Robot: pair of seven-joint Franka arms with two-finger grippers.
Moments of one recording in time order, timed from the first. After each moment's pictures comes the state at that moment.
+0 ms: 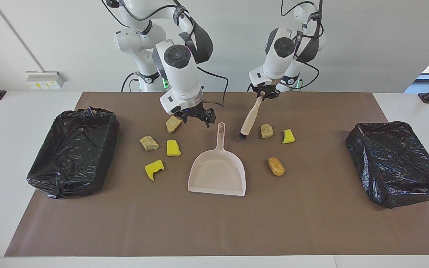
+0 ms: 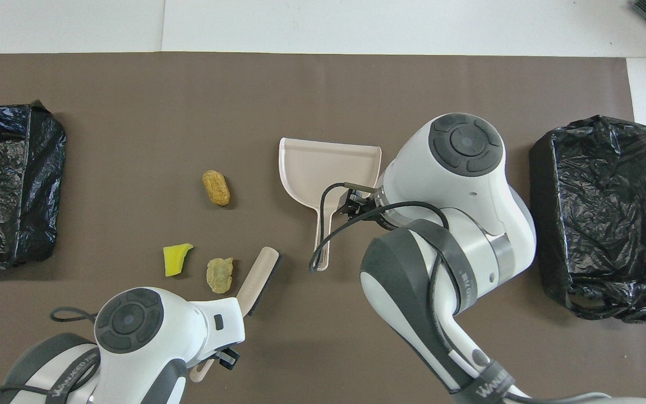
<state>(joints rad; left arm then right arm) -0.09 -0.37 -0.45 -2.50 -0.32 1.90 0.26 0.29 0.22 0.21 -1.72 0.11 1.87 0.77</state>
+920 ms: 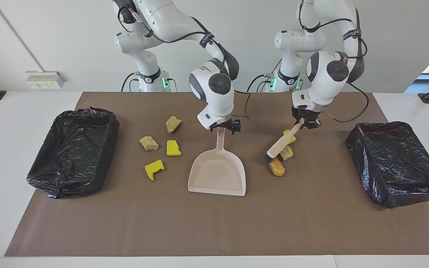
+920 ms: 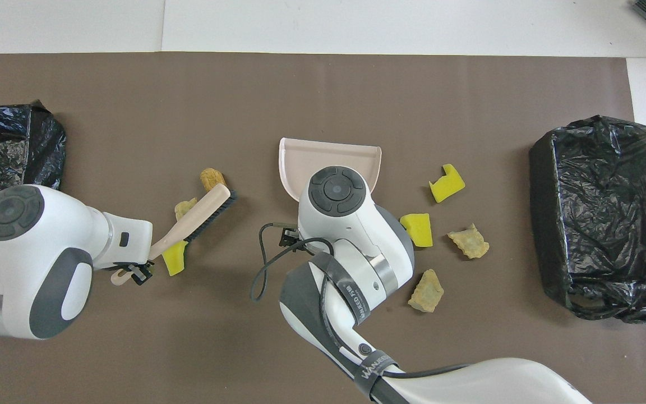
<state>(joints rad) -0.08 -0.07 -0.11 -2.21 -0.03 2.00 0.71 0.46 0.39 0.21 -1.73 0.08 2.00 0.79</state>
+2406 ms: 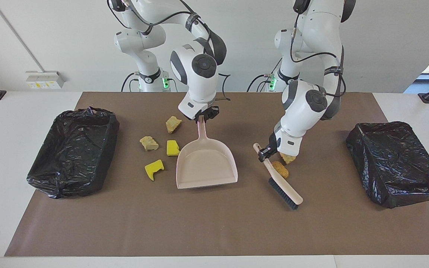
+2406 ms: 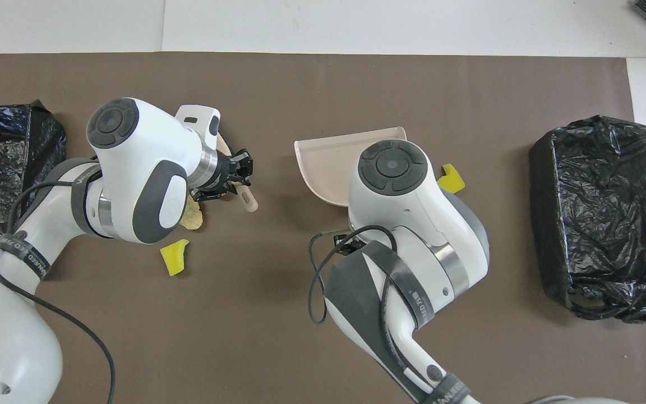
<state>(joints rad) -0.18 0.33 -0.22 -1.80 -0.22 2.13 -0.77 0.35 0.22 0.19 -1.72 0.01 1.71 0.37</state>
